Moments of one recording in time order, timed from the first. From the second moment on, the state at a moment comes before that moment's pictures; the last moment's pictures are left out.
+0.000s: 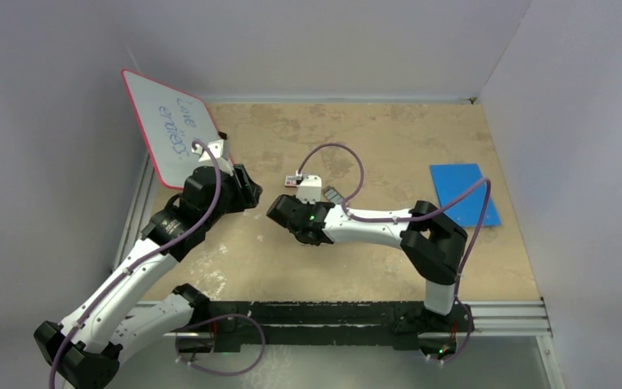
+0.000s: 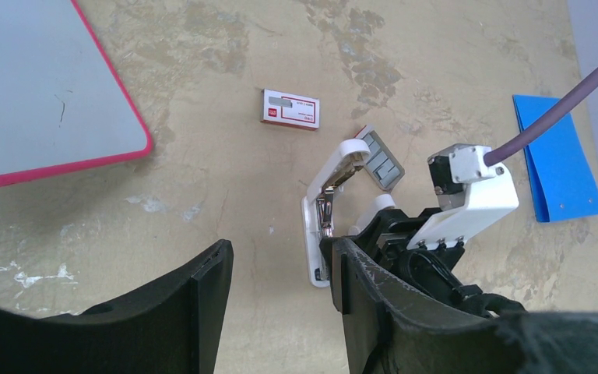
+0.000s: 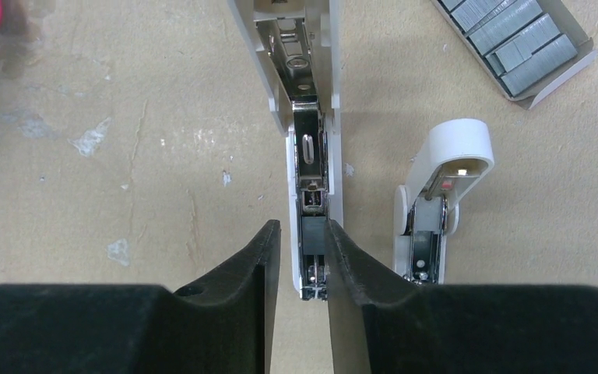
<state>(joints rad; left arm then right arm) -0.56 0.87 0.89 -0.52 -0.22 -0.59 1.11 1.86 1.27 -0.50 0.64 1.00</state>
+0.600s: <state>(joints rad) -0.56 0.87 0.89 -0.52 -0.21 -0.59 0.97 1.60 1.14 -0.50 0.67 1.03</state>
